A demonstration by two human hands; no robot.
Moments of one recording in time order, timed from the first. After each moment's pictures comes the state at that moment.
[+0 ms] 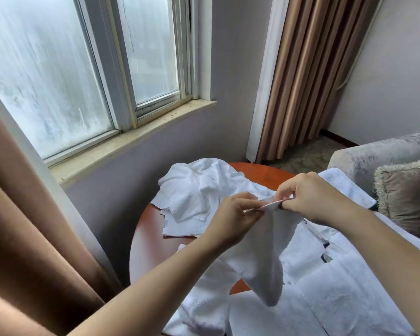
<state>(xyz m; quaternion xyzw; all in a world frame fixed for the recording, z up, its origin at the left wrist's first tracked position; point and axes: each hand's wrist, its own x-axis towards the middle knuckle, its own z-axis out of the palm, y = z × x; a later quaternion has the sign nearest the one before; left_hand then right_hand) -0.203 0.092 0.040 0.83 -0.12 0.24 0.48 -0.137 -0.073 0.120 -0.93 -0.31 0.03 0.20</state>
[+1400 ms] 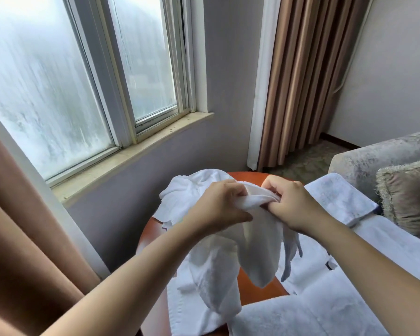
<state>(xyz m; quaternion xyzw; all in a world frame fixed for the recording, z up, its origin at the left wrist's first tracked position) -0.204 0.115 0.105 0.93 -0.09 0.19 0.31 -0.144 -0.058 0.109 -0.87 -0.34 -0.04 0.37</state>
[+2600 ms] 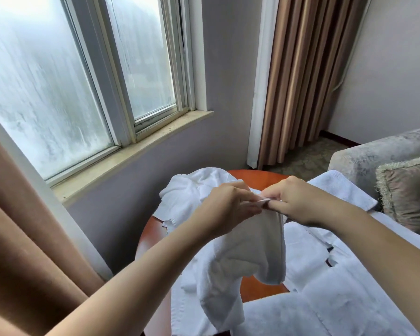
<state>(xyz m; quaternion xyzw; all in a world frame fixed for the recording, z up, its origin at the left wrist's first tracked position) -0.205 0.111 0.100 0.91 -0.20 0.20 0.30 -0.141 -0.064 0.133 -0.90 -0.40 0.06 0.17</state>
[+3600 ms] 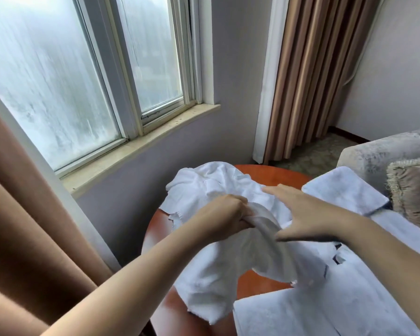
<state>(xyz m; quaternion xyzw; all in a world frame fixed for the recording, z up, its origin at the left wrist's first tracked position) -0.214 0.124 0.082 0.96 -0.18 0.08 0.19 -0.152 -0.070 0.112 -0.91 -0.37 0.13 0.12</state>
